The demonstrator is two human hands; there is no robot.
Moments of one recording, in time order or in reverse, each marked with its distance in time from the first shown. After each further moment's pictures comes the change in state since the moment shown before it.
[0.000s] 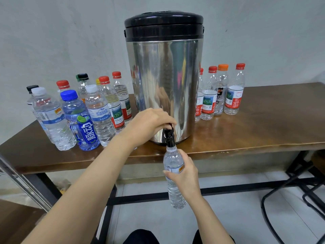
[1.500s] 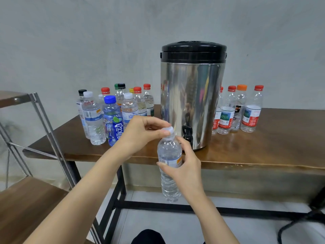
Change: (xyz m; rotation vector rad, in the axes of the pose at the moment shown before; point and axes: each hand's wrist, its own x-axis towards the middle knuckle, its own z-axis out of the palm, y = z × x) left_hand -0.070 0.071 -0.083 -0.816 0.357 -0.727; right_hand -0.045 -0.123 0.002 0.109 -0.081 -0.342
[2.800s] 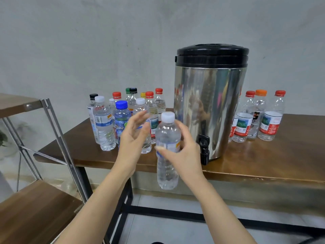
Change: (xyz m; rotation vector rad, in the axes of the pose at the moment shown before) left_hand 0.004 -0.053 -0.029 -0.191 0.362 0.110; right_hand 0.063 -0.015 0.040 0.012 -0.058 -0.062
